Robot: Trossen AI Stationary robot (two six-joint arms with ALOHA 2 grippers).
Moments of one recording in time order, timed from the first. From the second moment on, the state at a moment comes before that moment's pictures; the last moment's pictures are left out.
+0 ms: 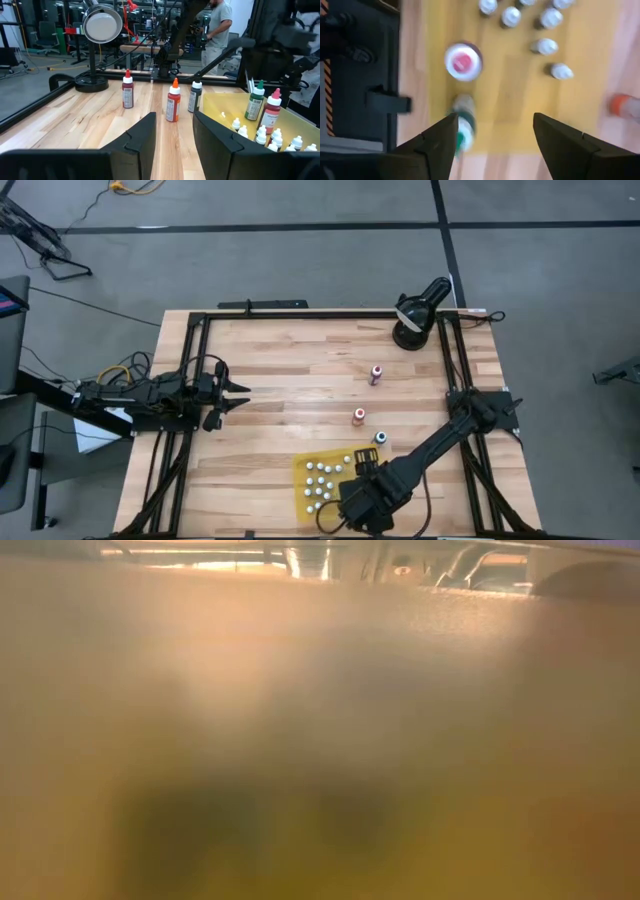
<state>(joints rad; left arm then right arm) -0.03 0.01 0.01 0.04 -0.06 -0.06 0.65 2.13 2.02 -1.37 0.07 0.44</state>
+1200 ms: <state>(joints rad) -0.03 0.01 0.01 0.04 -0.06 -0.06 0.45 1.51 1.31 -1.17 0.15 0.07</state>
